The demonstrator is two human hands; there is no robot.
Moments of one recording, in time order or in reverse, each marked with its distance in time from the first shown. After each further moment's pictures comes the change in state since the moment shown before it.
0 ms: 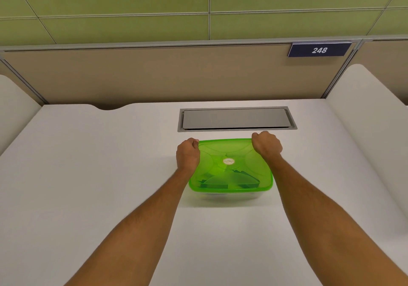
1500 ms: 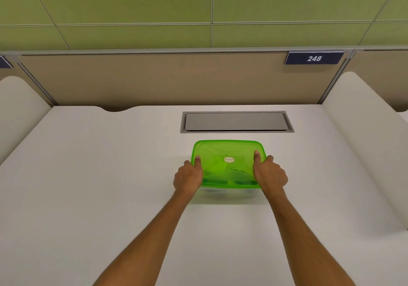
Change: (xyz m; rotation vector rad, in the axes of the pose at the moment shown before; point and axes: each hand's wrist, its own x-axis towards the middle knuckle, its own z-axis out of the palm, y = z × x) left_hand -0.076 -0.005 -0.021 0.283 -0.136 -0.274; right_hand -0.088 0.045 0.013 -0.030 0.106 0.054
